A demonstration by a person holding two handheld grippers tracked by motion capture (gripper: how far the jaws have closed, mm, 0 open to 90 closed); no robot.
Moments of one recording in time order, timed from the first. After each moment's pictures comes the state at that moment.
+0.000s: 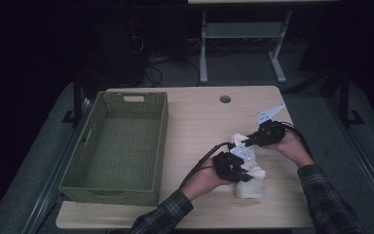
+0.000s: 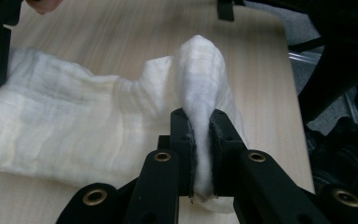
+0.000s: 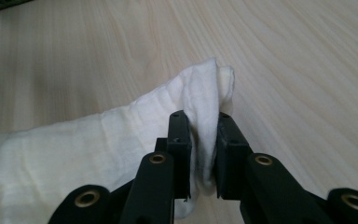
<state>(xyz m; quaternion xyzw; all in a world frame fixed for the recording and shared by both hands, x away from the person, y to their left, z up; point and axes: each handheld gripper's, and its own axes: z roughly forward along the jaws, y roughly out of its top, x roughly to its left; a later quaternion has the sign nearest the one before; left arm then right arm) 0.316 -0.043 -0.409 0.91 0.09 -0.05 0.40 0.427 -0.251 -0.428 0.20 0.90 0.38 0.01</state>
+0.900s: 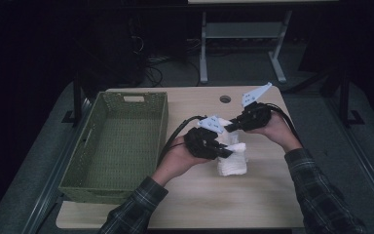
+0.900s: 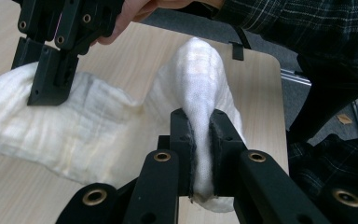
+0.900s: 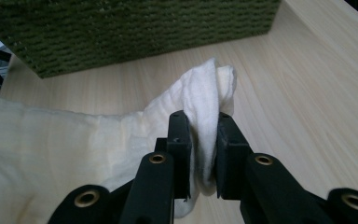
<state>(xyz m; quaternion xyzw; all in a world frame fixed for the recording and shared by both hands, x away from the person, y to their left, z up) 0.332 0.031 -0.325 0.89 0.12 -0.01 0.43 0.439 -0.193 -0.358 0.14 0.90 0.41 0.01</state>
